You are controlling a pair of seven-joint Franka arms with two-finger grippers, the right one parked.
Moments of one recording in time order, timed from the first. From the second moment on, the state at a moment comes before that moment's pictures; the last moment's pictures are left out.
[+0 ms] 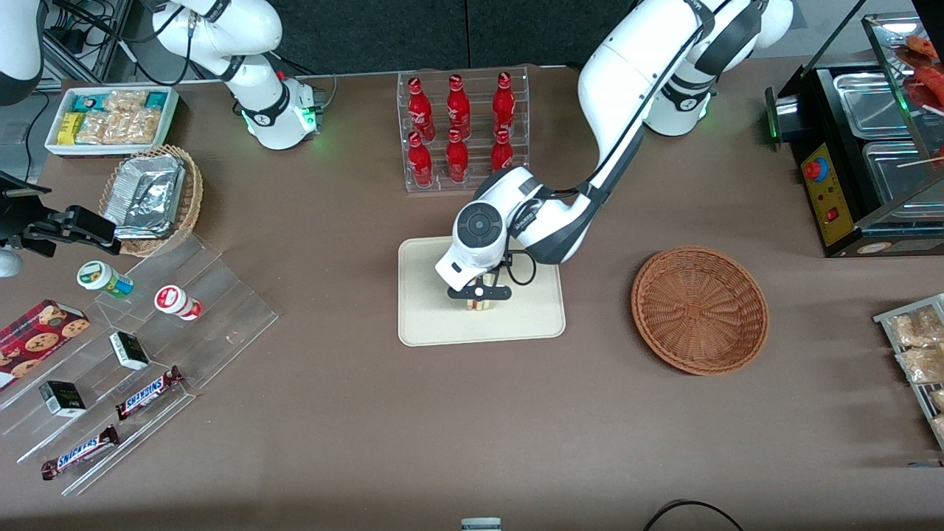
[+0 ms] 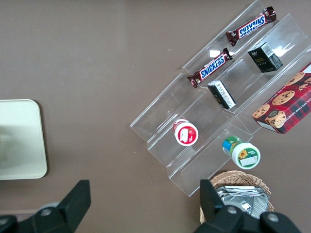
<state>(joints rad) -0.62 0.76 -0.23 -1.45 0.00 2.07 -0.77</state>
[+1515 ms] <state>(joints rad) -0.44 0.70 -0.20 -1.34 0.08 1.88 -0.46</state>
